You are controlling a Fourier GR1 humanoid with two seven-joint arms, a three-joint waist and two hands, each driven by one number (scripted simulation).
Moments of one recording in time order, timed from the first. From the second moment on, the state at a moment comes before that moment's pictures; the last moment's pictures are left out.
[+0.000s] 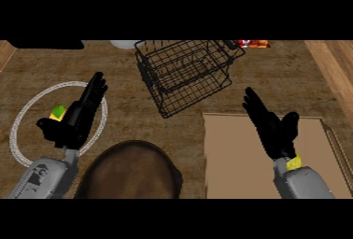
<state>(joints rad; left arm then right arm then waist) -0.25 0.35 -0.24 -1.40 0.27 0.18 -0.09 -0.19 -0.25 0.26 -1.45 -0.24 -0.17 0.15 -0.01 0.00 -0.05</state>
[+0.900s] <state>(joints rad) -0.17 0.31 -0.21 -1.42 0.21 0.34 -0.10 0.04 -0.05 -0.36 -1.41 -1.25 0.34 -0.03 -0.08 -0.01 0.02</state>
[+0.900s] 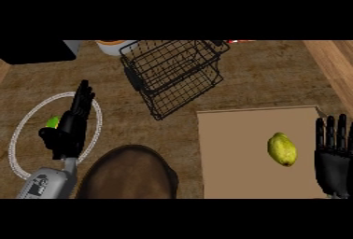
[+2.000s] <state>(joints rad) -0.19 0.27 -0.29 -1.49 0.12 0.39 -0.03 0.17 -0.60 -0.76 -1.29 -0.52 0.99 -0.12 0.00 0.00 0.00</state>
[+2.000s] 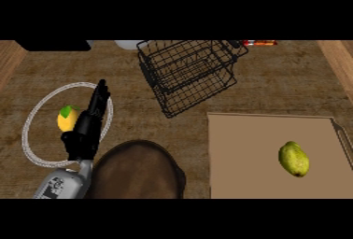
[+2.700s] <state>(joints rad) -0.18 0.24 -0.29 -1.51 0.07 0.39 0.01 0.13 -0.65 -0.68 -1.28 -0.20 0.95 -0.24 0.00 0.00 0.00</state>
